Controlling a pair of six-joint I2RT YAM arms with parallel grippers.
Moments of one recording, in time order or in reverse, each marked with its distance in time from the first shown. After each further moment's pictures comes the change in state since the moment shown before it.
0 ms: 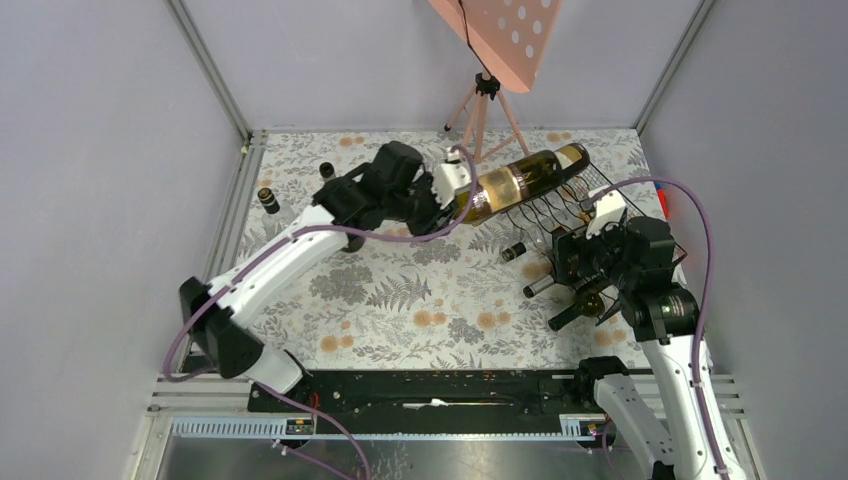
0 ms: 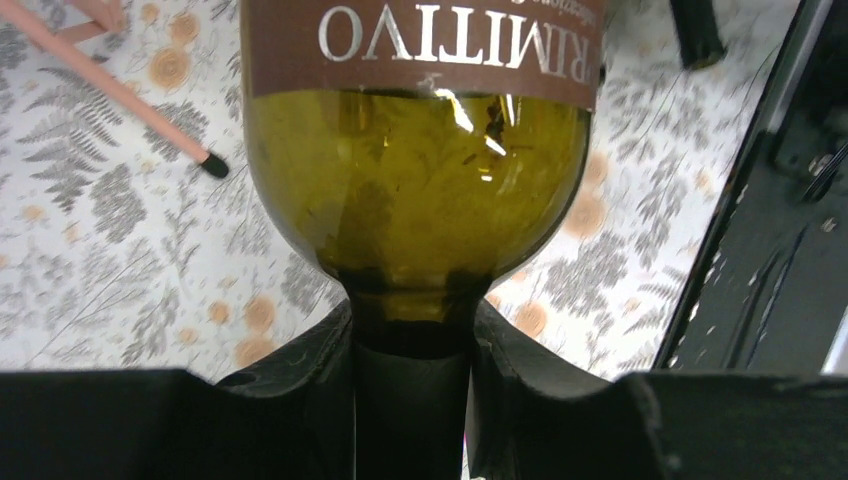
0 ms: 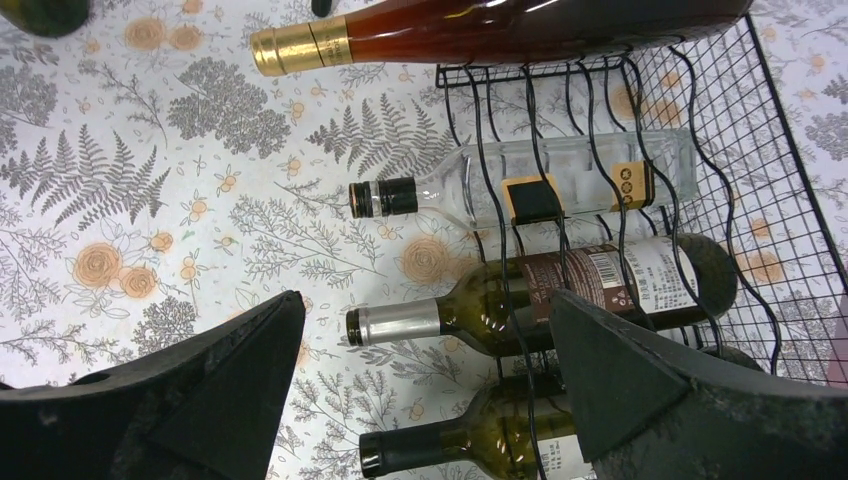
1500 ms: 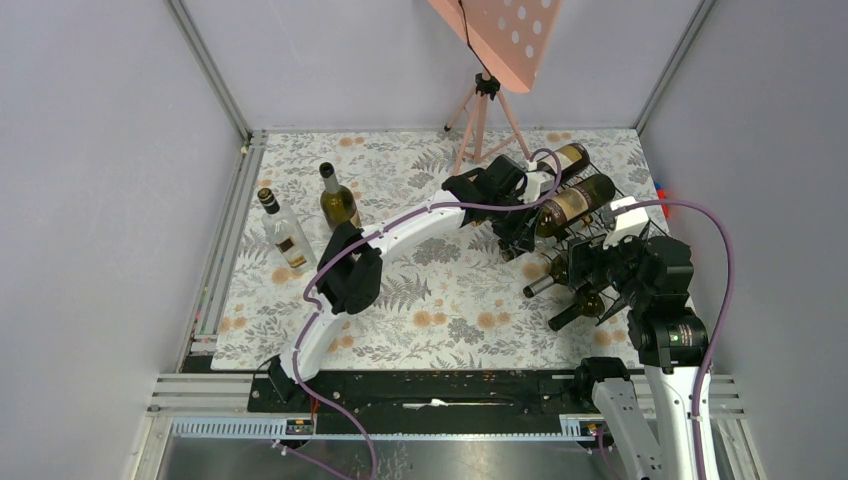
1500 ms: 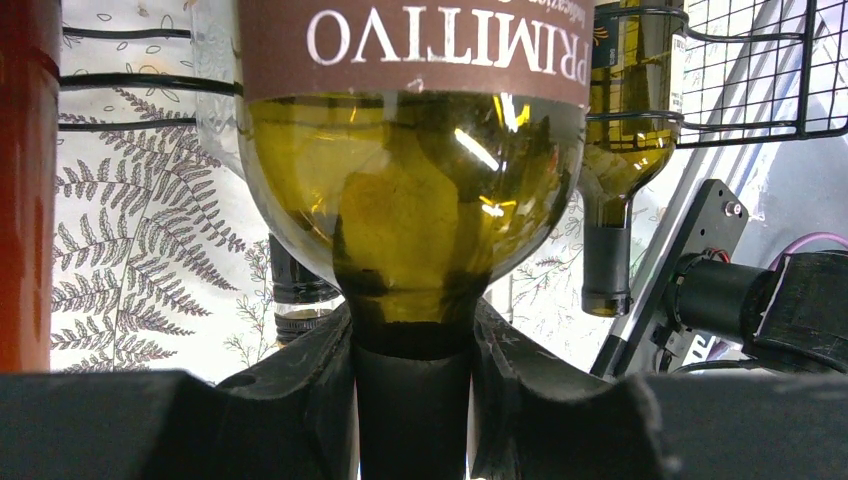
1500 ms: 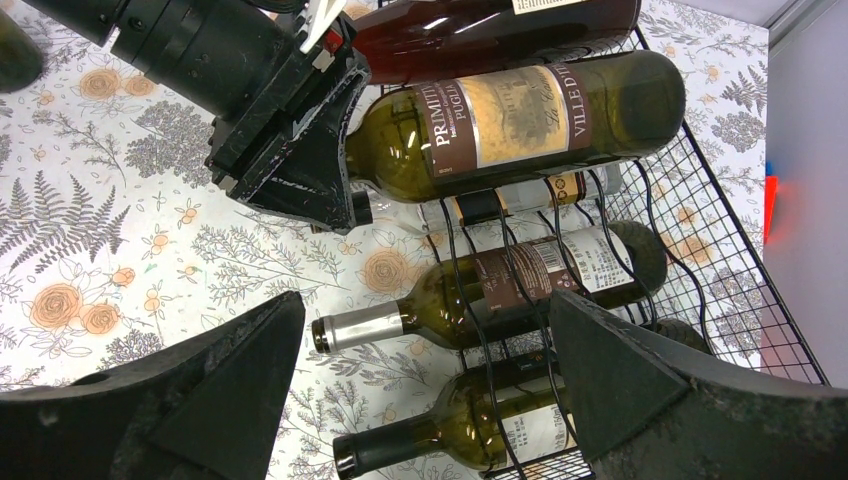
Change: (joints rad) left arm -0.136 0.822 0.602 0.110 0.131 -0.541; right arm -0.100 -0.138 -0.028 -0.001 0.011 -0.002
